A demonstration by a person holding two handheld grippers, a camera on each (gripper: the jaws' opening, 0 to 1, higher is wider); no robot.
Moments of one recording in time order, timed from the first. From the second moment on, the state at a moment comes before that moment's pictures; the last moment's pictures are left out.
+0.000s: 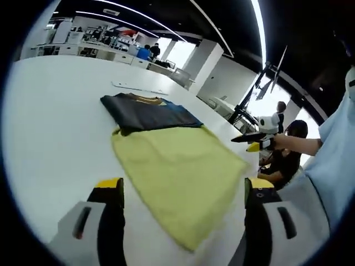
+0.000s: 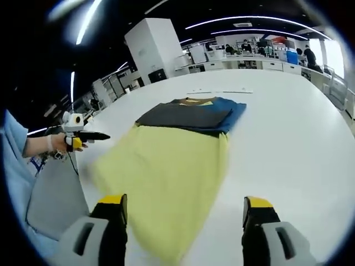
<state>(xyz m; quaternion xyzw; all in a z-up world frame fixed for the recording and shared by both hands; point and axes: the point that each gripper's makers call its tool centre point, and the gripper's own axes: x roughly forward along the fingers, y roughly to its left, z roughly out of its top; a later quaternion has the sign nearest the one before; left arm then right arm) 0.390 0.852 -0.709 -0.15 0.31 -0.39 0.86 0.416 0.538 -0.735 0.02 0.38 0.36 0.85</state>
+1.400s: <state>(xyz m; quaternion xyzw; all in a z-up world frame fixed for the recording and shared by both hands) 0.315 0.862 -0.756 -0.30 0.41 -0.36 0.78 0.341 0.528 -0.756 0.15 0.43 0.35 0.82</state>
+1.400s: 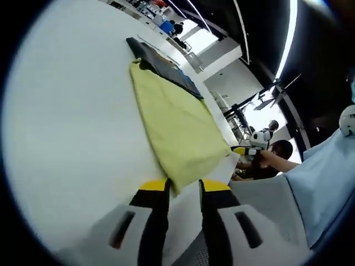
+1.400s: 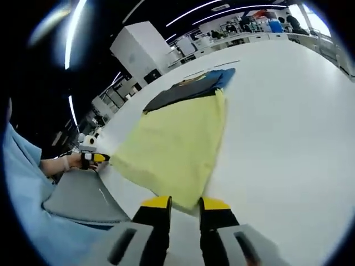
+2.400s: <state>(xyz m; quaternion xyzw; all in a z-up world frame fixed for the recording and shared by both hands) 0.294 0.871 -0.721 -0.34 0.44 -0.37 0.75 0.326 0.524 -0.696 0.21 0.40 0.37 0.81</state>
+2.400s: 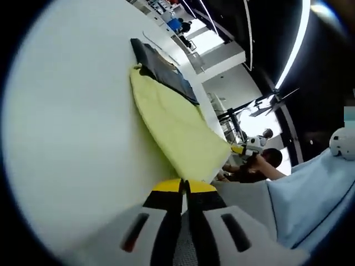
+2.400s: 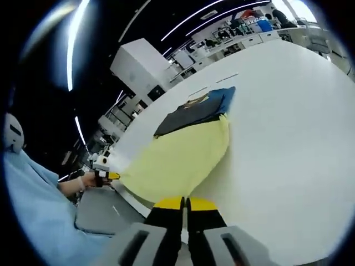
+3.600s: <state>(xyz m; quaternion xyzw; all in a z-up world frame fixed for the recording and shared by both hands) 0.324 0.870 -0.664 -0.39 0.42 -0.37 0.73 0.352 0.537 -0.654 0.28 0.37 0.37 0.80</state>
